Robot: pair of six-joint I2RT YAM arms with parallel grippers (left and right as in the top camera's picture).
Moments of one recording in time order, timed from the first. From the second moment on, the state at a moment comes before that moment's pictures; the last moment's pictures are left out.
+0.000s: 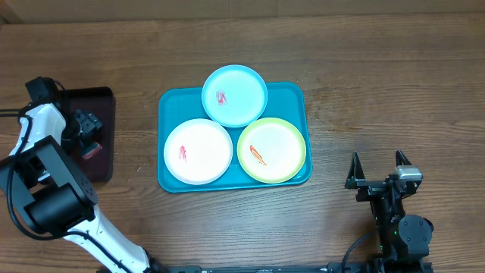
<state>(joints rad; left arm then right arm) 0.52 2.08 1.44 -0.69 -0.12 -0.29 0.03 0.01 0.02 -0.04 -0.02 0.07</state>
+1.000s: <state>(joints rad) 0.53 2.09 1.46 -0.88 -0.04 -0.31 0.03 0.01 0.02 -0.04 -0.02 0.07</state>
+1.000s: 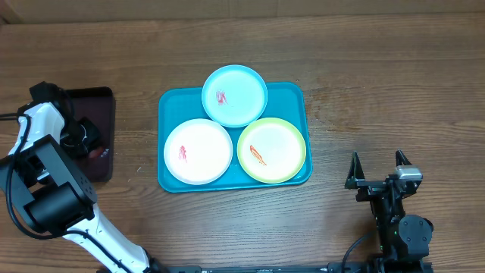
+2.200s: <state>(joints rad) 0.53 2.09 1.46 -0.78 -0.08 -0.29 0.03 0.01 0.02 -0.04 -0.02 0.07</state>
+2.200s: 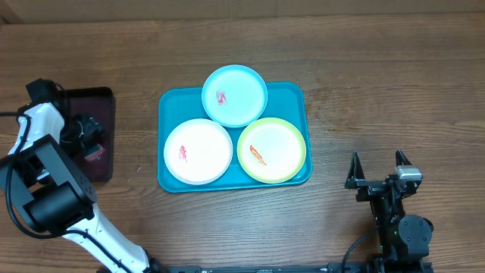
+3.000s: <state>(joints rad) 0.53 2.09 1.47 -0.82 -0.08 -0.29 0.03 0.01 0.02 -0.04 -0.02 0.07</state>
